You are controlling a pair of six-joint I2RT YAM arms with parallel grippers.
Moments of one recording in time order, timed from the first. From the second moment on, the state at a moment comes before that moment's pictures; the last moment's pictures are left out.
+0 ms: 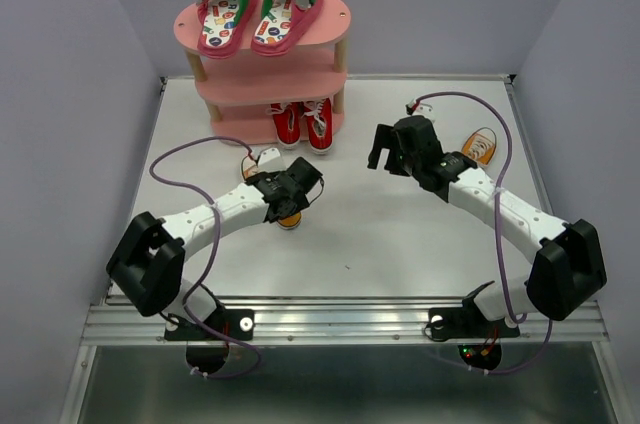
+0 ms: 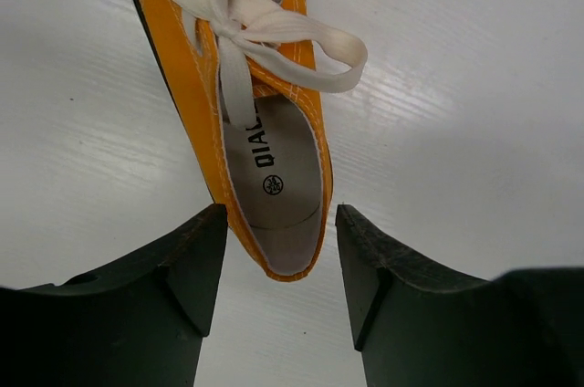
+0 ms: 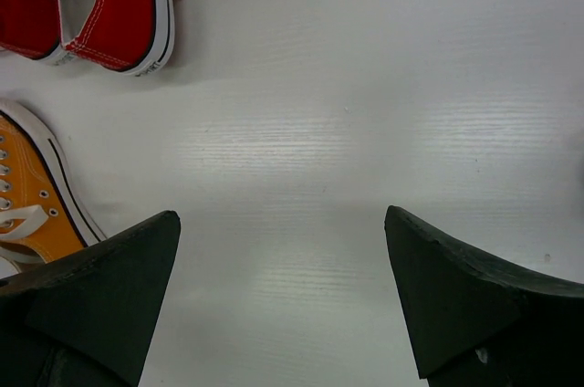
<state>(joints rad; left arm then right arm) -0.77 1.43 0.97 -0.68 -0.53 -1.11 0.55 1.39 1.08 -0.36 0.30 0.58</state>
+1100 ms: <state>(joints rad) -0.81 1.67 1.05 -0.63 -0.59 -1.10 0.55 1.41 1.08 -0.36 0.28 0.58</state>
